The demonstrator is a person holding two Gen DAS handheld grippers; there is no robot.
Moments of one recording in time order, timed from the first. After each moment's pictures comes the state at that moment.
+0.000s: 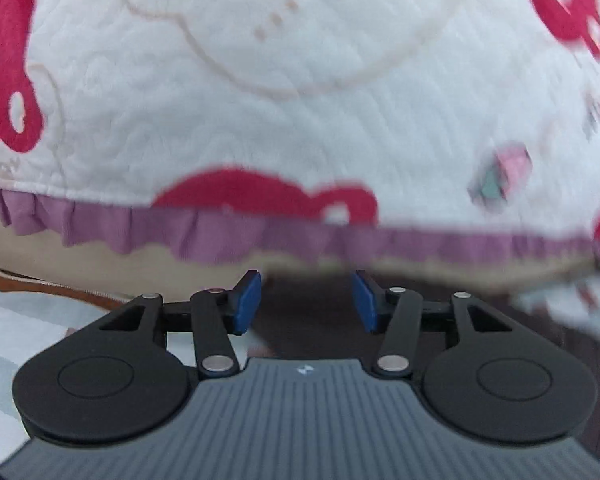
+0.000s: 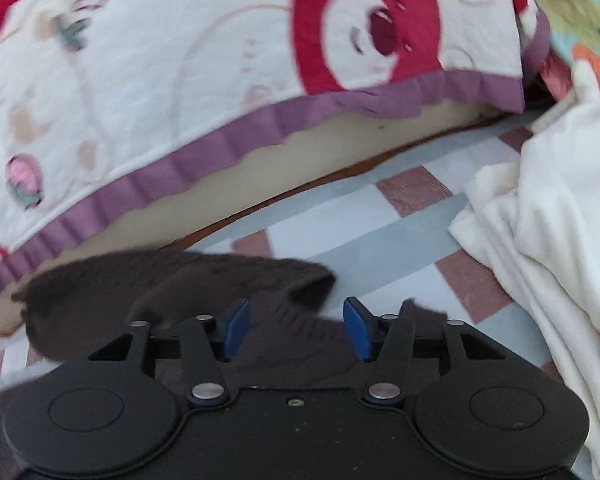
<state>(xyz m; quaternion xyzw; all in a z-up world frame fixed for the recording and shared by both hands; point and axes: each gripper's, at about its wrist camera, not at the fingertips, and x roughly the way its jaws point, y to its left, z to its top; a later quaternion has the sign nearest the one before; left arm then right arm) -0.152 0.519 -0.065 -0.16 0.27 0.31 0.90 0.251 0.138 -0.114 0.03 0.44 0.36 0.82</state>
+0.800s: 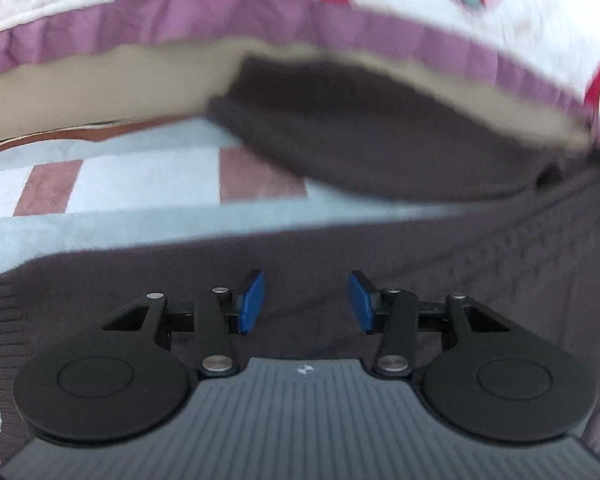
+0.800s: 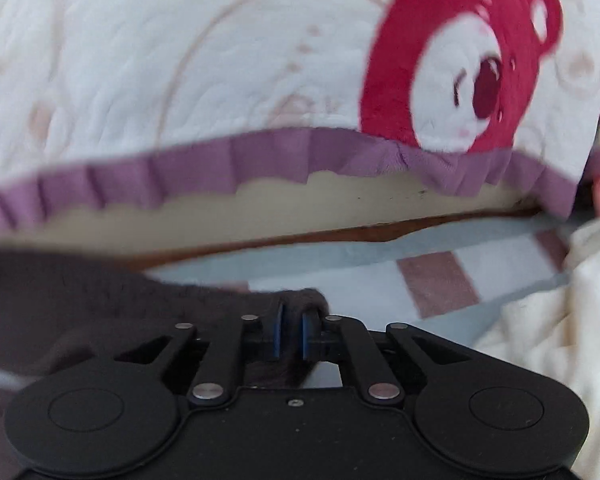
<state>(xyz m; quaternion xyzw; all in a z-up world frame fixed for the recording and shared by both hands) -0.166 0.464 -0.153 -0.20 0.40 0.28 0.85 0.246 0.238 -0.118 -0.15 0.36 0.35 0.85</state>
